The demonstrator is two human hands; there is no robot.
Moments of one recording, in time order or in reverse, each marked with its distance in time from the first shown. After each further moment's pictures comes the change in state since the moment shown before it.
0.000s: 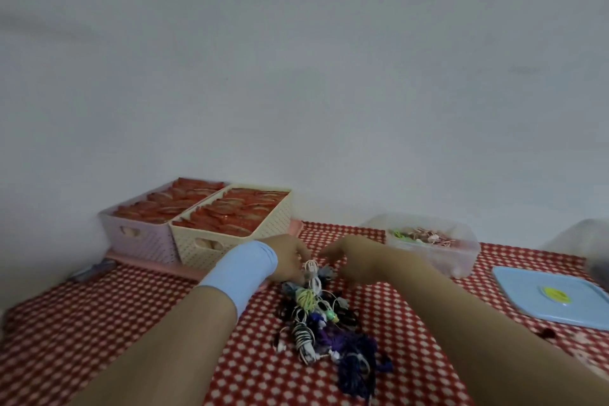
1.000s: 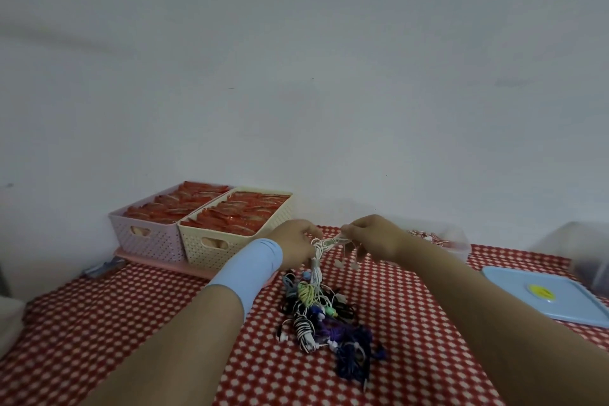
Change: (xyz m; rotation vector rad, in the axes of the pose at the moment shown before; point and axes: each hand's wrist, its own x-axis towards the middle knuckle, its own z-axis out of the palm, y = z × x) left_hand -0.022 0.021 -0.002 -0.491 0.230 -0.001; right_hand -0.035 -0.001 -0.028 0.510 0.227 0.095
